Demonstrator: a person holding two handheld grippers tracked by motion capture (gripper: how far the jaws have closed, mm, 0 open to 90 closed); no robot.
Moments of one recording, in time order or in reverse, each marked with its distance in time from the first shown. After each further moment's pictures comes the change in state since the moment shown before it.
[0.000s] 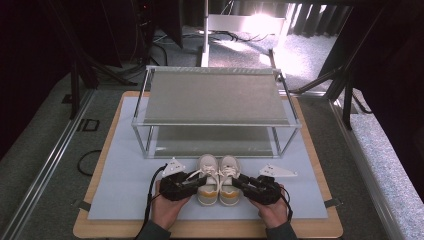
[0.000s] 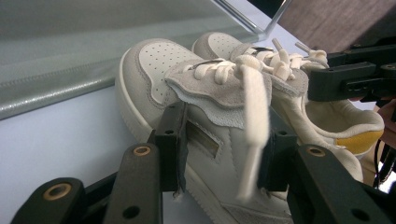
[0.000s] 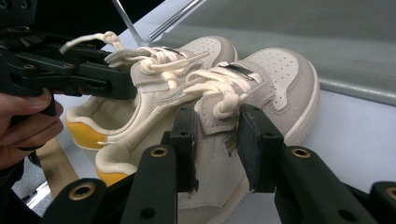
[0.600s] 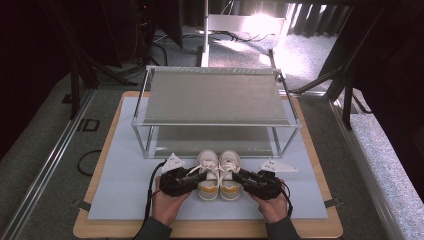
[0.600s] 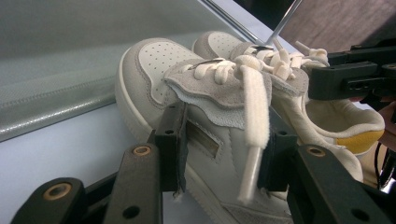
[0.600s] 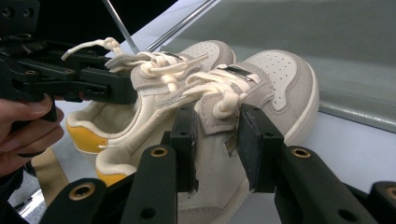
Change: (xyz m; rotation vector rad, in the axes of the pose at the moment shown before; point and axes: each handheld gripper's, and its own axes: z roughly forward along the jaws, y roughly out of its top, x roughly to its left) left arm 0.004 0.010 0.001 -0.019 0.002 -0.003; right arm -0.003 0.013 0.001 -0.023 -0.005 -0.007
